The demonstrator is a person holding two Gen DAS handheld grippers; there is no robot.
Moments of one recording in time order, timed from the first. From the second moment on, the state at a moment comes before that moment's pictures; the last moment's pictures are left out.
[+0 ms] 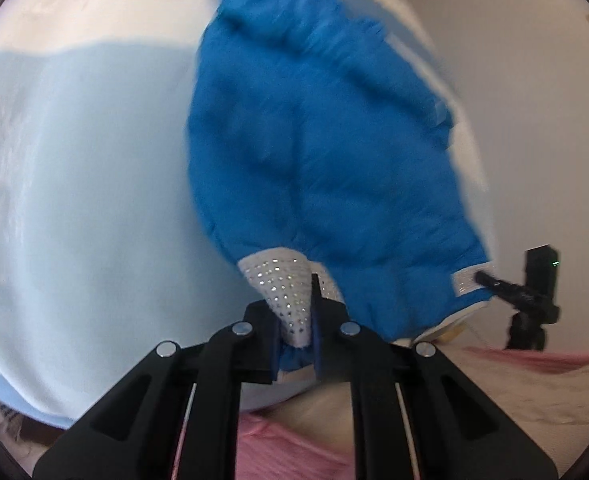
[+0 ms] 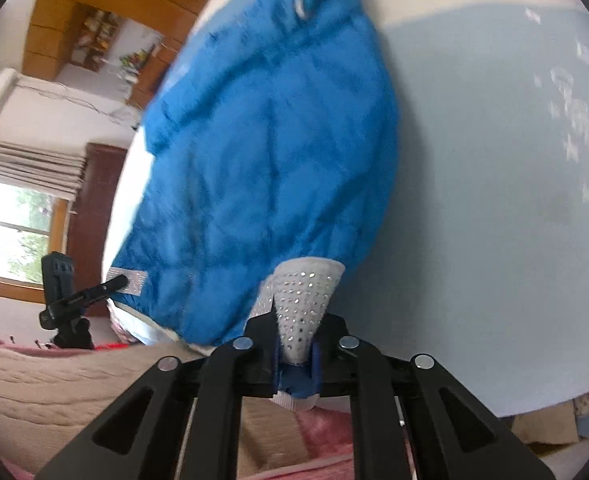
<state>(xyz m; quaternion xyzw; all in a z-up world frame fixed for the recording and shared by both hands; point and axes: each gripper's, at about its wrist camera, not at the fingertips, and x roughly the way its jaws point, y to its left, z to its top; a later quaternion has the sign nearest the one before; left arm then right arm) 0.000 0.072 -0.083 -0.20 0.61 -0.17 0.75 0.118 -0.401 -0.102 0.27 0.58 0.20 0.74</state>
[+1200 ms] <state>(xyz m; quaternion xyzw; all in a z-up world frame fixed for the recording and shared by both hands) 0.357 0.072 -0.053 -0.25 0.53 -0.16 0.79 0.478 -0.429 -0.068 0.33 0.56 0.19 0.74</state>
